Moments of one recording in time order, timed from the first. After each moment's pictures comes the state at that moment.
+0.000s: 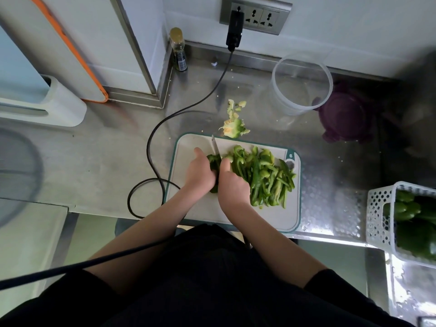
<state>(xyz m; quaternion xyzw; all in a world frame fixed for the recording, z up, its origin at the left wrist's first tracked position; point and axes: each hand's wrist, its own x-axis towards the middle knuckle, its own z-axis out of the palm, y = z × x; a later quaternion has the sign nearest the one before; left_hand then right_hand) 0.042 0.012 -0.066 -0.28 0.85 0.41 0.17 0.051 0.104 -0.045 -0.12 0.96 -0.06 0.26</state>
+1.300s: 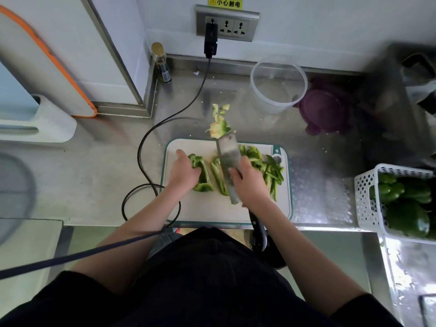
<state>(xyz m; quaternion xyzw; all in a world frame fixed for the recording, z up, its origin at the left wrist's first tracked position) 0.047 -0.004 -0.058 -0.28 0.85 0.41 0.18 0.047 0.159 -0.016 0.00 0.92 -0.29 0.25</state>
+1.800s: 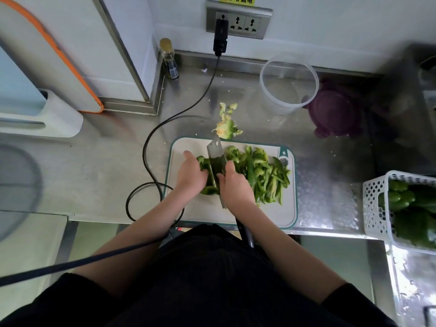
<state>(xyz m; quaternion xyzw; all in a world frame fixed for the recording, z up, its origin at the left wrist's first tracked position) 0.049 0.004 -0.062 -0.28 0.86 0.39 0.16 0.053 0.123 -0.041 -0.05 0.94 -0.22 0.26</state>
